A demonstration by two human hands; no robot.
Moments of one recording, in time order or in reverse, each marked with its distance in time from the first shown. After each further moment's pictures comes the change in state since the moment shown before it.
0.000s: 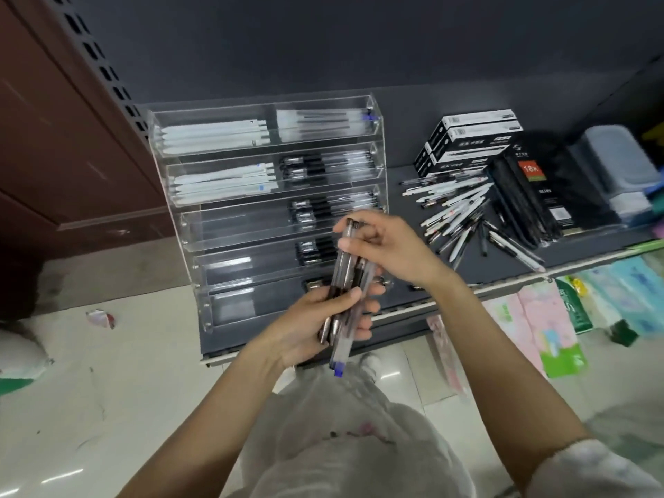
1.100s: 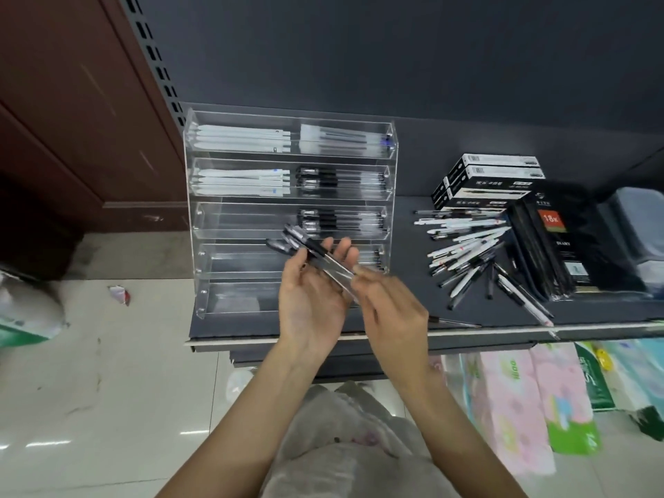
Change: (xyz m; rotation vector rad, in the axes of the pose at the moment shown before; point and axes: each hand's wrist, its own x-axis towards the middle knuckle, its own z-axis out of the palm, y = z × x) left_hand 0.020 0.004 0.051 -0.693 0.289 0.561; right_hand -0.061 0.030 0.030 -0.647 0.624 -0.683
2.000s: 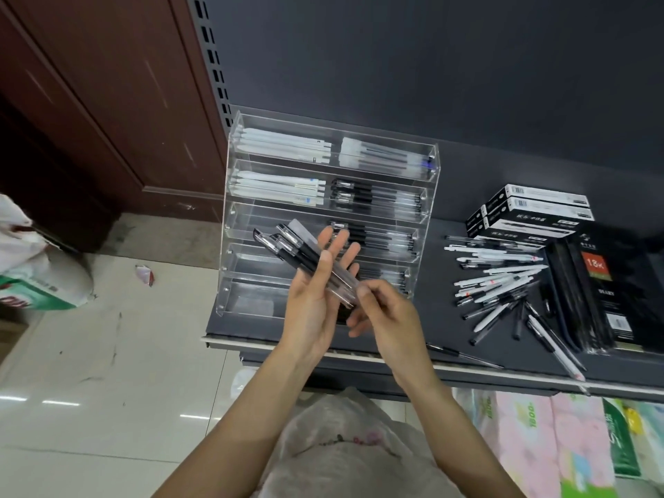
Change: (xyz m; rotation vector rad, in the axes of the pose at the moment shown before) left_hand 0.016 0.011 -0.015 0.274 0.004 0.370; right_hand 0.031 -0.009 0.013 0.772 -0.475 0.885
